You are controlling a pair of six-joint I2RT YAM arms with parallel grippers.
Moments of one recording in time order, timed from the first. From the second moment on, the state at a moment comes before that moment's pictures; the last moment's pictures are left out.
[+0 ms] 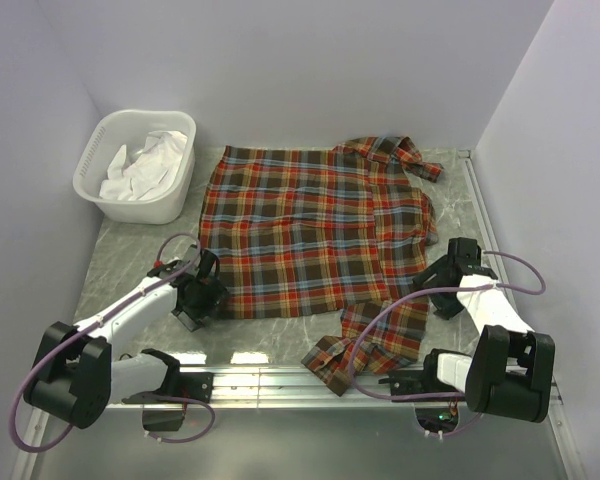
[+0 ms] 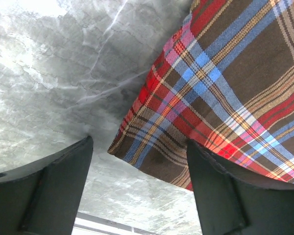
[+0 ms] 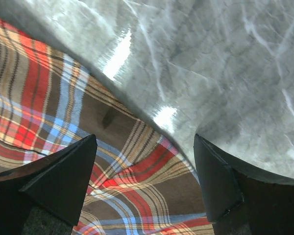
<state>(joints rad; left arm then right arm) -0.38 1.17 0.57 -0.70 -0.15 -1.19 -0.19 1.17 0.54 -0.58 0.06 0.79</state>
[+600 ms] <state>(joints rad) -0.38 1.18 0.56 -0.67 -0.16 -1.19 -0.18 1.18 0.53 -0.52 -0.01 0.76</state>
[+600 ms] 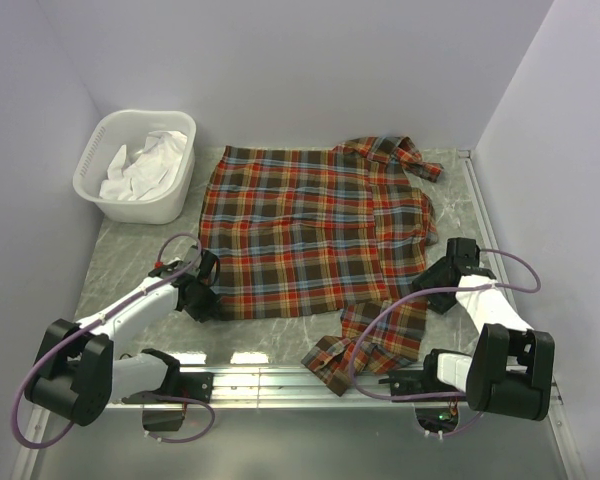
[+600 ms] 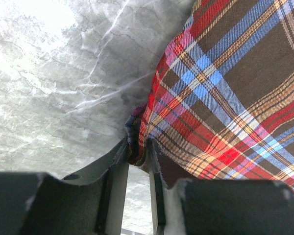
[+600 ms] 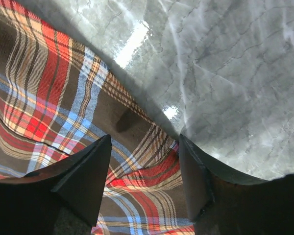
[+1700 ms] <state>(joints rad) -0.38 1.03 0.66 -0.84 -0.29 -1.17 -0.14 1.04 0.63 -0.72 -0.01 0.71</state>
